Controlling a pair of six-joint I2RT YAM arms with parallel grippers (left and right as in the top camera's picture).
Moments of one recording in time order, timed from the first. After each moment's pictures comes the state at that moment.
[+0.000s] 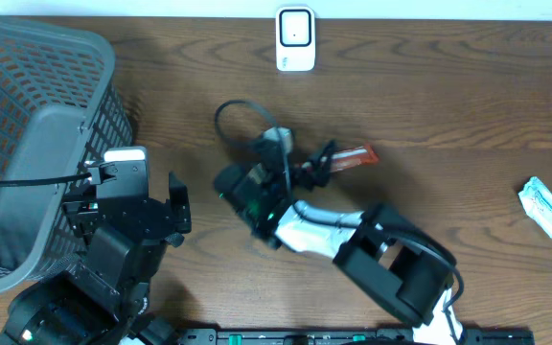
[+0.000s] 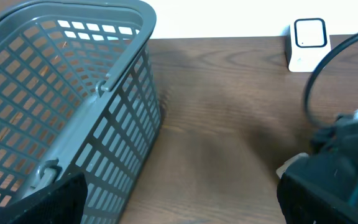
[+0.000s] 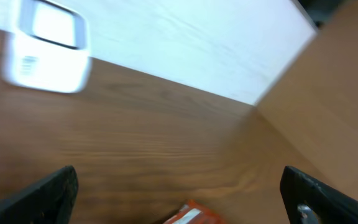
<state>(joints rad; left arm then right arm) -0.65 0.82 1.25 -1.16 -0.68 -0.38 0.97 2.07 1.11 0.27 1.50 0.20</state>
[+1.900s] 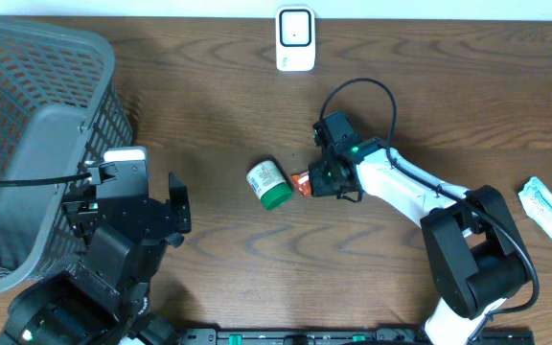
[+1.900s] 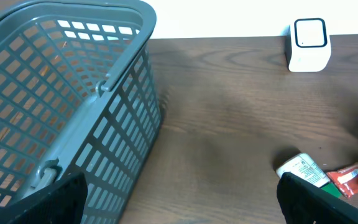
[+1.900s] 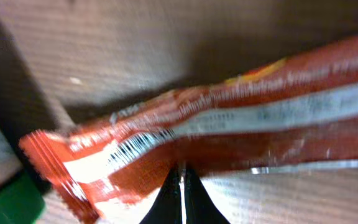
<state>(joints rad) -0.65 0.82 1.25 -1.16 -0.68 -0.38 0.49 1.88 1.12 -0.56 -0.10 0.39</state>
